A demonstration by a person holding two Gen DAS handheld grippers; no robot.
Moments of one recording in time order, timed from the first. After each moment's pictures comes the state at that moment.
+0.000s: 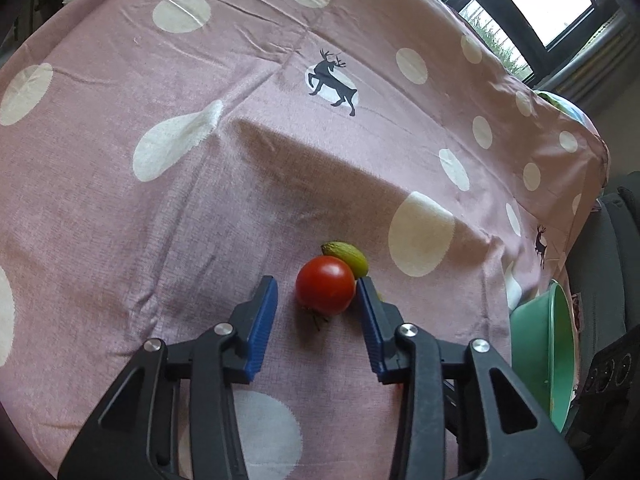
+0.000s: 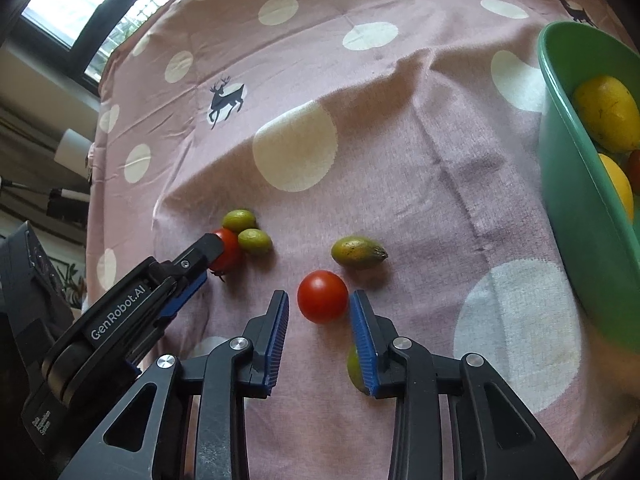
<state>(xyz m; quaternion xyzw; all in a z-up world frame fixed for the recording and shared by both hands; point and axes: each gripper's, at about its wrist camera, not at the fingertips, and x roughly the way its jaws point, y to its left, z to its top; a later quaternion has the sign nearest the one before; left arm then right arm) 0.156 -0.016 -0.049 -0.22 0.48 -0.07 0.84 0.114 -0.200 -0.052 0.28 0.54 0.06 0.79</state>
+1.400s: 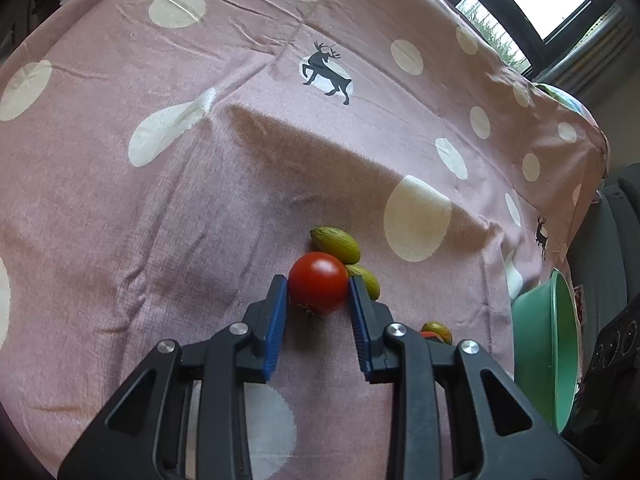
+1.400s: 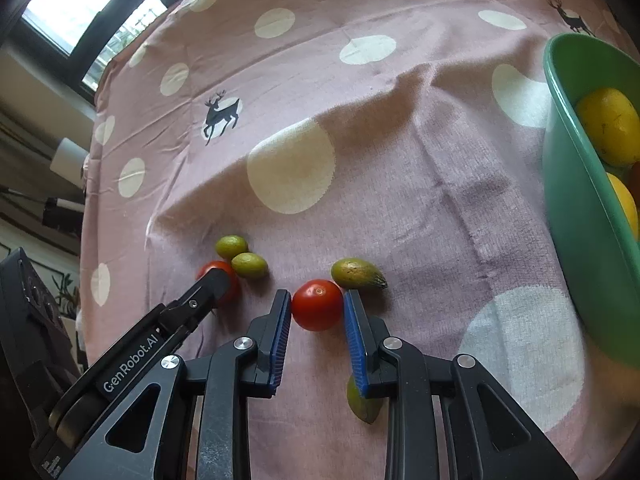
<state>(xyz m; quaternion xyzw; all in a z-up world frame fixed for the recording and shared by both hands) 0.149 -0.022 -0.051 -0.22 0.49 -0.08 0.84 0.121 -0.200 -0.052 0.28 0.52 0.04 0.80</state>
